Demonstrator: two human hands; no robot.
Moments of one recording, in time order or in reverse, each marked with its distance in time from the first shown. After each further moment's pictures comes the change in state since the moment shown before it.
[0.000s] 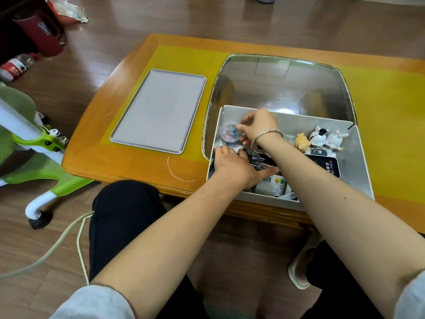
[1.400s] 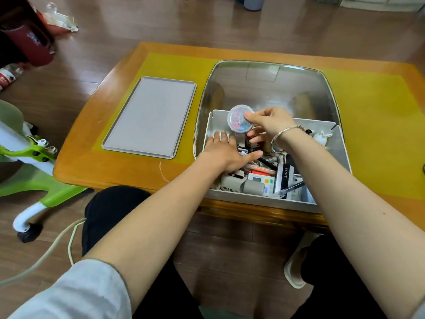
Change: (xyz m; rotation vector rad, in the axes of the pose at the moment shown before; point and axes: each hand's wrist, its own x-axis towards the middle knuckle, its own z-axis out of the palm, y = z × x) left_hand 0.031 -0.021 -0.017 -0.182 0.017 0.136; right_hand -0.036 -0.003 -0.060 0.487 -0.092 0.042
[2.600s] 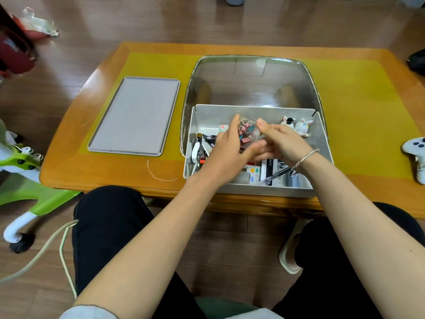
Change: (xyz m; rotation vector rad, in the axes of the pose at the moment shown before) left_hand -0.054 0.039 0.014 -0.817 0.387 0.301; right_hand -0.062 0.044 -0.045 0.130 -0.216 -0.062
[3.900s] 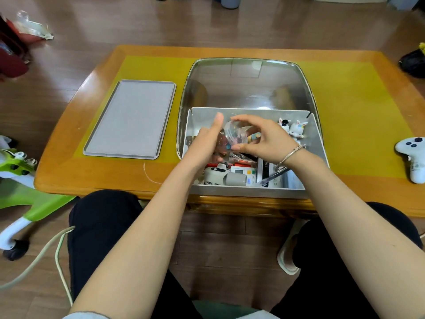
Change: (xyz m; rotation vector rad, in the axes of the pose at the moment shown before) left_hand 0.015 -0.009 -0.032 -0.485 -0.038 -0.373; right_hand 0.006 -0.014 0.011 -0.754 0.085 -0.343
